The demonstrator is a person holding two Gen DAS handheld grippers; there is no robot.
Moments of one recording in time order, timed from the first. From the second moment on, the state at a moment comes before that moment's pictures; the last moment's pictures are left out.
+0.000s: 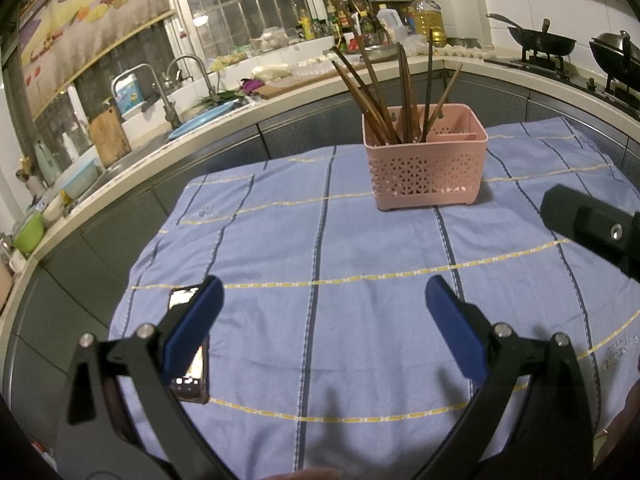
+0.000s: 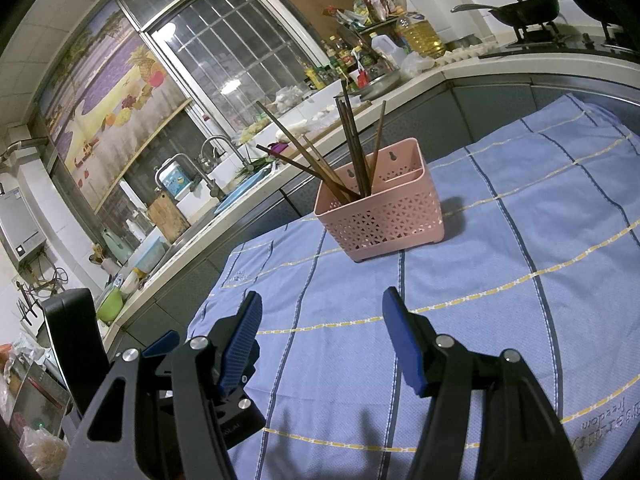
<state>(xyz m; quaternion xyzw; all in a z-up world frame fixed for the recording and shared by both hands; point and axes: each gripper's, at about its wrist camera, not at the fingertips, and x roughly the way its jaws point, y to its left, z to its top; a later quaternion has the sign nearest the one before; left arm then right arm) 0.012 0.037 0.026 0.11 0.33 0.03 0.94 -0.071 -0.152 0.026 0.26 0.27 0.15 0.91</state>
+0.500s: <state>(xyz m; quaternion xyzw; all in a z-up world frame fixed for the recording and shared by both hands) 0.012 0.037 0.027 0.11 0.33 0.03 0.94 -0.071 -0.152 0.027 0.26 0.27 0.15 0.91</state>
